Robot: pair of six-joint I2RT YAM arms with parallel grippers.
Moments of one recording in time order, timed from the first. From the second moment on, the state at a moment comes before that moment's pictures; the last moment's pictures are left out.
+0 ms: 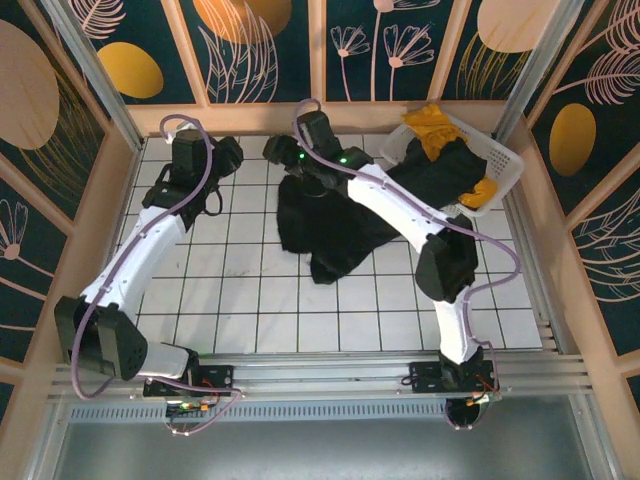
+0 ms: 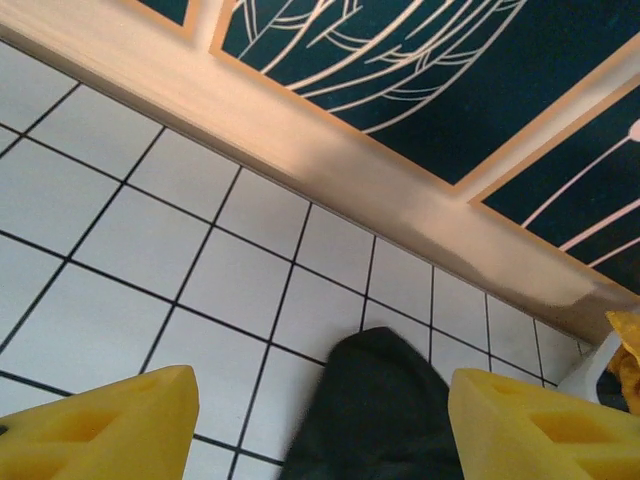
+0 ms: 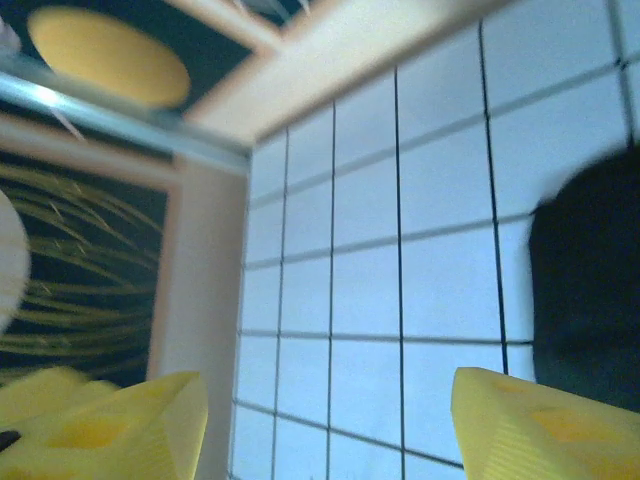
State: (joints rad) left arm -0.27 1.38 1.26 -0.34 -0.18 -0.67; right arm 0.73 2.05 1.98 -0.50 -0.10 0.96
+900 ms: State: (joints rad) left arm -0.79 1.96 1.28 -0.43 0.18 -0.57; right arm 0.16 1.31 1.27 -0.55 -0.06 0.79
